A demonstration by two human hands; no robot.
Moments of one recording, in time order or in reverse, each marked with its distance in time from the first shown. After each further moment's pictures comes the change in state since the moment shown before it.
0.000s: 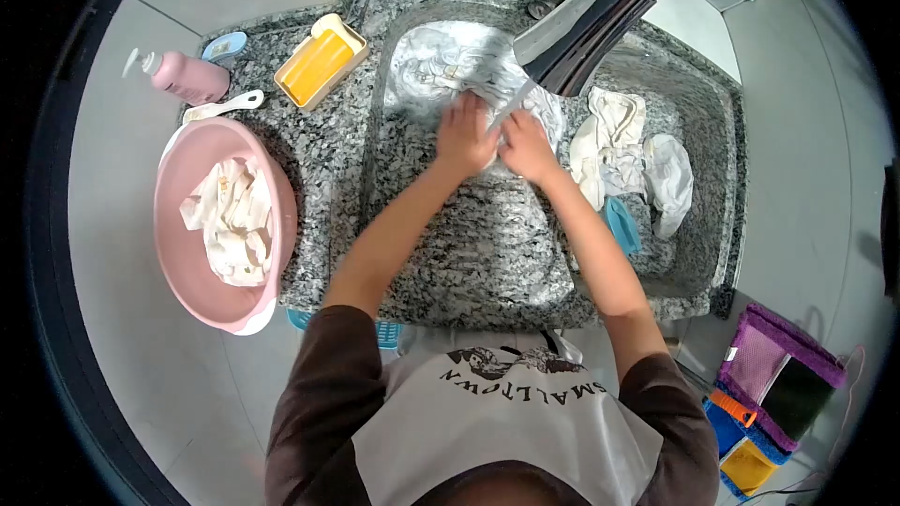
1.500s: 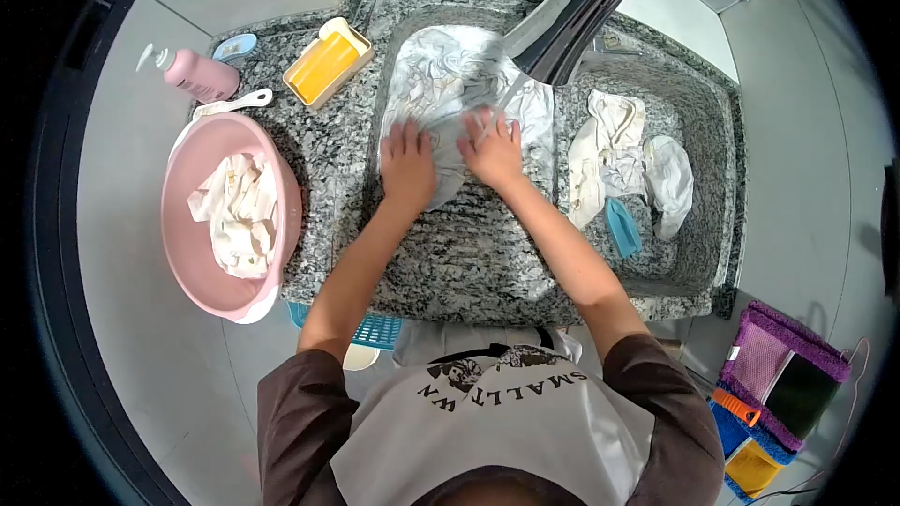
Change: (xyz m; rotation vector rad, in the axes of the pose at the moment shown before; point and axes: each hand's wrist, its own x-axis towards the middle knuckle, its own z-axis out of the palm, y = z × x) left_hand -0.078 -0.042 -0.046 0.141 -0.067 -0.102; right_hand 0.006 -0.055 0.025 -0.014 -0.030 0.168
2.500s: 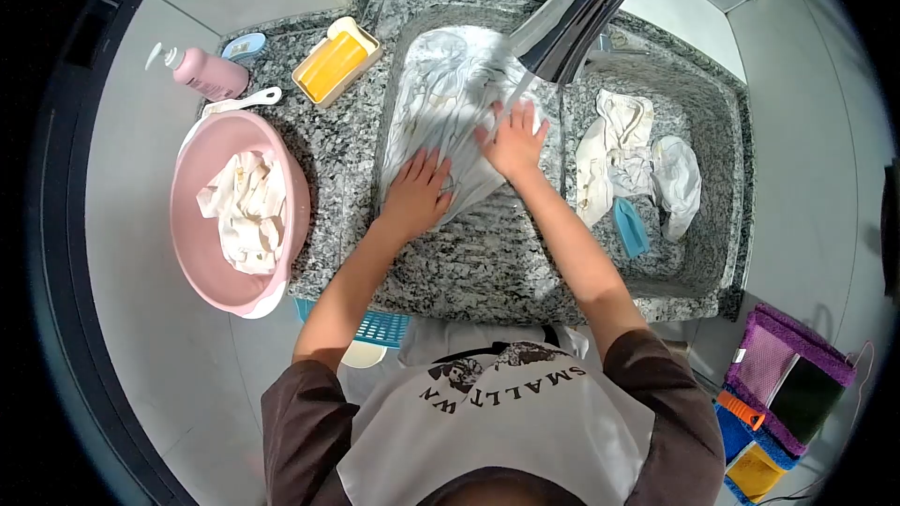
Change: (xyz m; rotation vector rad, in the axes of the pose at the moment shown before) left_hand -0.037 -0.015 -0.012 -0.202 -0.134 0.289; right_hand 0.003 0.000 -0.007 -0.114 -0.009 0.107
